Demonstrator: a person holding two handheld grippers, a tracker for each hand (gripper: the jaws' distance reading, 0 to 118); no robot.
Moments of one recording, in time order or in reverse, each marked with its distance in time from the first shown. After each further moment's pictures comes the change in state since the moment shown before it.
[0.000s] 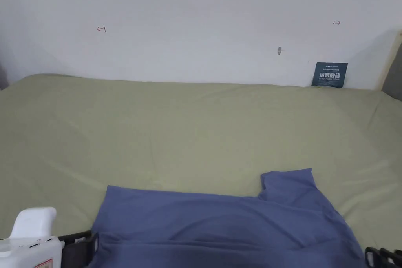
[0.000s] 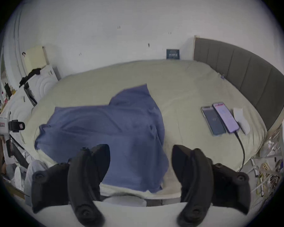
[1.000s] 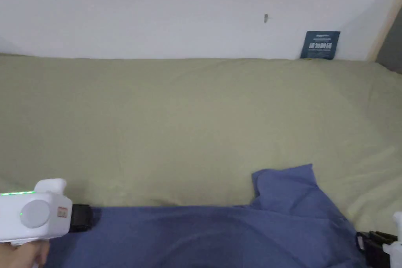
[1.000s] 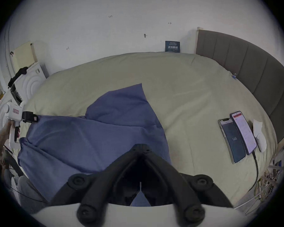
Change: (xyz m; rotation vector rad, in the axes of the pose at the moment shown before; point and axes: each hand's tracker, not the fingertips) left arm 0.007 0.096 -0.258 -0.293 0.101 -0.022; right arm 0.017 0.038 -0.157 -0.153 -0.045 -0.016
